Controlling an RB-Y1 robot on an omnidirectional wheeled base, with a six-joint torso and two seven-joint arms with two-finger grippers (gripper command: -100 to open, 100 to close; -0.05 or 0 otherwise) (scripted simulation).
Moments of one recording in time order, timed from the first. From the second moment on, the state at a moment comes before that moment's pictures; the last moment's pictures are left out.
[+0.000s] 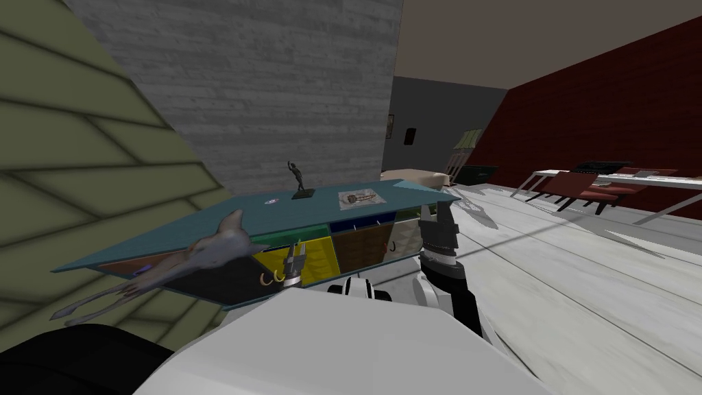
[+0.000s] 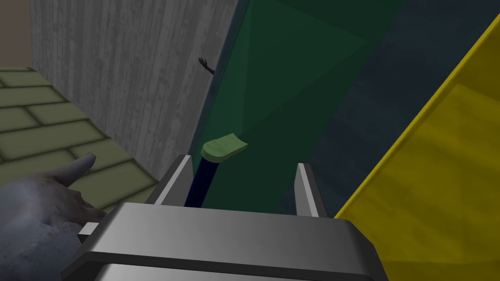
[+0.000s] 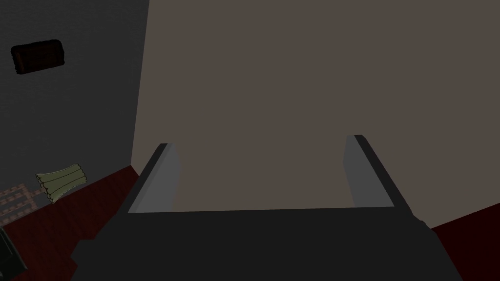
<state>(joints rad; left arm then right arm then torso) 0.38 0.12 0.03 -1.25 0.20 -1.19 0.31 0.46 -0.01 0.06 -2.26 0.01 -0.63 0.16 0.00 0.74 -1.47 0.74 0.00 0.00</state>
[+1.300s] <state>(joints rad) 0.29 0.13 0.06 -1.26 0.22 -1.05 0.28 0.46 -0.01 0.06 -2.26 0.01 -0.63 0.16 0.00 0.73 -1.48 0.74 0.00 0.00</state>
